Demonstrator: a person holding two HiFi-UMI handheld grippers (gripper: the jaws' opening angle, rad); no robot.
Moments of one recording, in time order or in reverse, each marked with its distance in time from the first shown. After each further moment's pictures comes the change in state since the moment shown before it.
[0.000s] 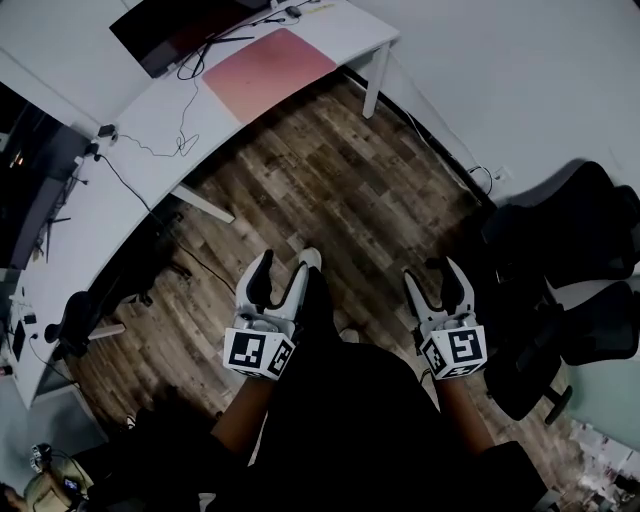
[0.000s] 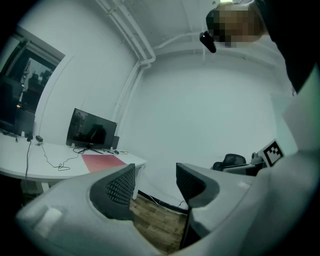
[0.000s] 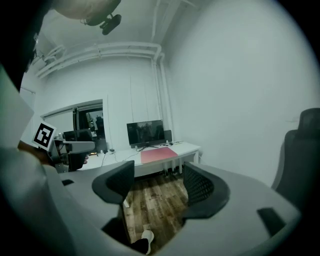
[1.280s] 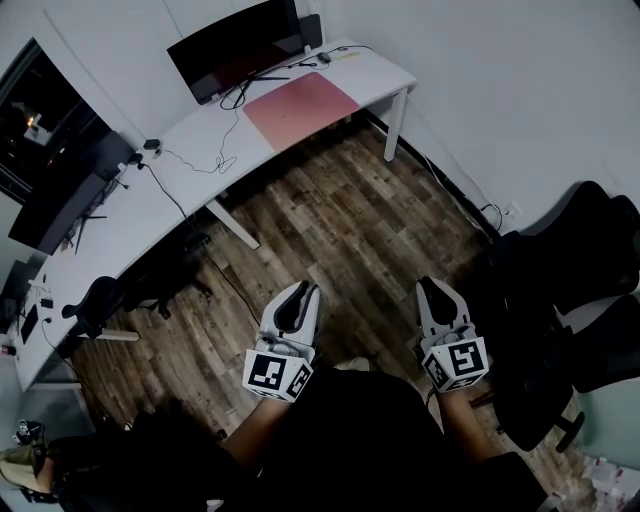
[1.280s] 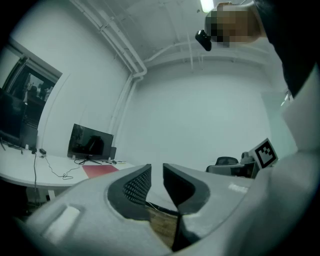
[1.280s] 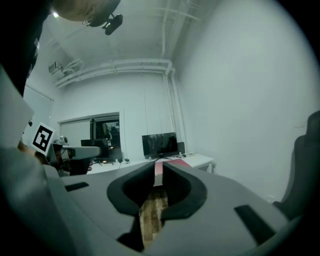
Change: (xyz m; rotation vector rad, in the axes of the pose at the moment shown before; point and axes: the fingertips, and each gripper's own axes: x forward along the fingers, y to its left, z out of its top) left arm -0.094 -0.080 0.028 0.062 -0.090 -0.004; right arm -0.077 0.053 0.029 -0.029 -0.131 0.152
